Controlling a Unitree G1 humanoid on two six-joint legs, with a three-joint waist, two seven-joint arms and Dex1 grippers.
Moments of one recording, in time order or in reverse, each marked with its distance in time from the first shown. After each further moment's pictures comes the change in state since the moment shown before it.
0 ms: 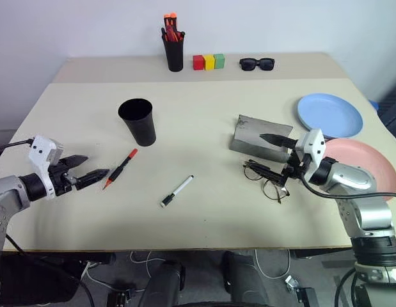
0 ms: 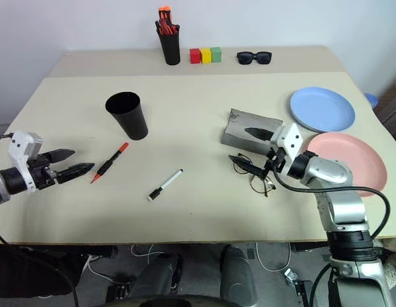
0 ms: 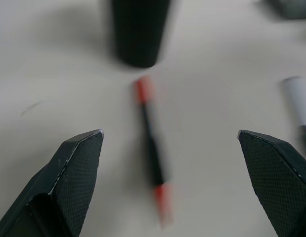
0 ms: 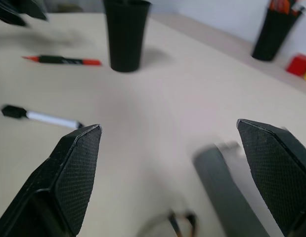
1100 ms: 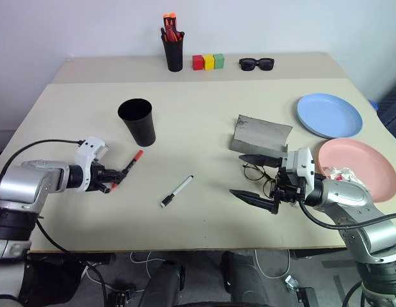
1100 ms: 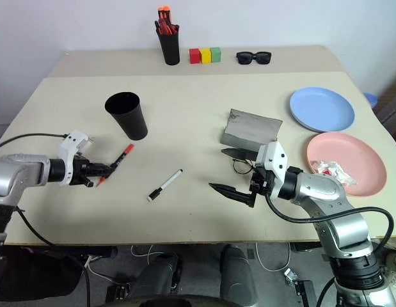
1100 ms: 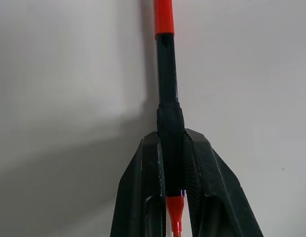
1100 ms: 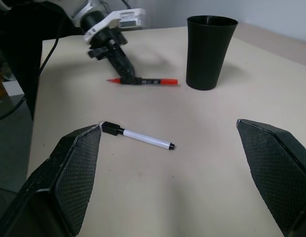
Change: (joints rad) left arm -0.266 -0.007 -0.373 0.013 0.026 0.313 -0.149; right arm 0.141 -0.037 0.040 -0.271 0.128 0.148 0.032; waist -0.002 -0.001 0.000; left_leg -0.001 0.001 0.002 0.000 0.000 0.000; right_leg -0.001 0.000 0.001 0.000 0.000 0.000
